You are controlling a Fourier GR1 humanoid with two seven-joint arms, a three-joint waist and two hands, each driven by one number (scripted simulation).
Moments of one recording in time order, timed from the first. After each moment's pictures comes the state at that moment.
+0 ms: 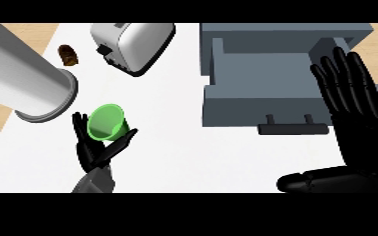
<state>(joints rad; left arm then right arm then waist) -0.30 0.04 0.22 -0.55 0.55 0.21 -1.01 -0.09 -0.07 -0.03 -2.09 -0.14 0.12 0.18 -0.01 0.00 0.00</state>
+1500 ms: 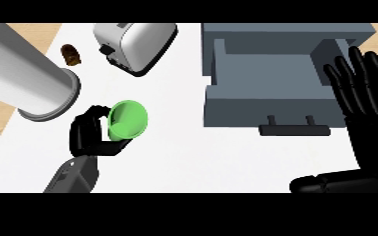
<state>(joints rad) -0.32 0.16 0.06 -0.66 0.40 -0.18 -0.98 -0.09 -0.10 -0.07 -2.12 -0.17 0.13 0.20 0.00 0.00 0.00</state>
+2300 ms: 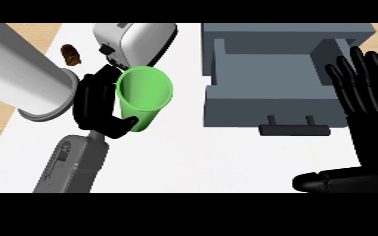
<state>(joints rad) -0.34 0.13 -0.07 -1.32 0.41 -0.05 -0.50 -0.09 -0.10 -0.09 -2.10 -0.18 0.14 0.20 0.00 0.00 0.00</state>
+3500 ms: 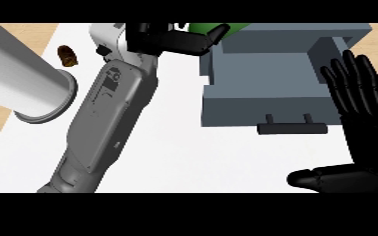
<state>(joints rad) -0.94 0.01 -0.07 -1.14 0.23 0.25 -0.14 -0.07 -0.10 -0.08 -2.05 -0.15 0.16 0.14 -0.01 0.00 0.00</state>
